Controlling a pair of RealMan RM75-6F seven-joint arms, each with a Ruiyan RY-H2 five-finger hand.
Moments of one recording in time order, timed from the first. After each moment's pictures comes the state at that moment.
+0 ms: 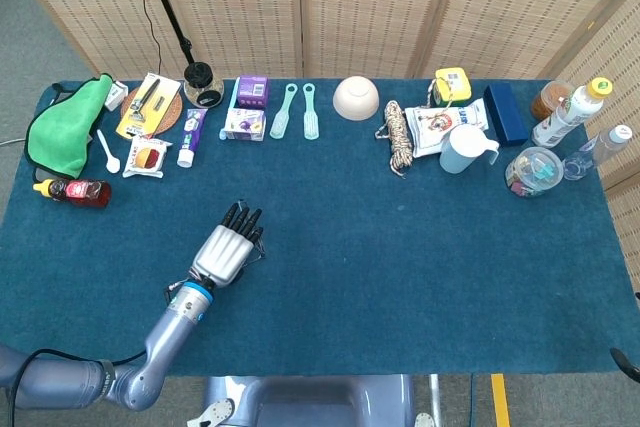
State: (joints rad) left arm -0.81 -1.61 -0.02 -1.66 0.90 1.14 1.00; right arm -0.18 -1.04 0.06 -1.60 -1.55 1.75 0.09
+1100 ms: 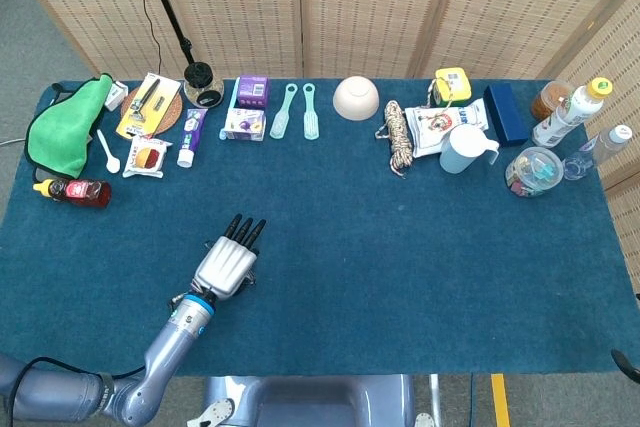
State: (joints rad) left arm -0.77 -1.63 0.01 -1.72 0.95 1.19 1.00; right arm -0.19 -1.03 0.05 -1.61 -1.55 1.75 0.08
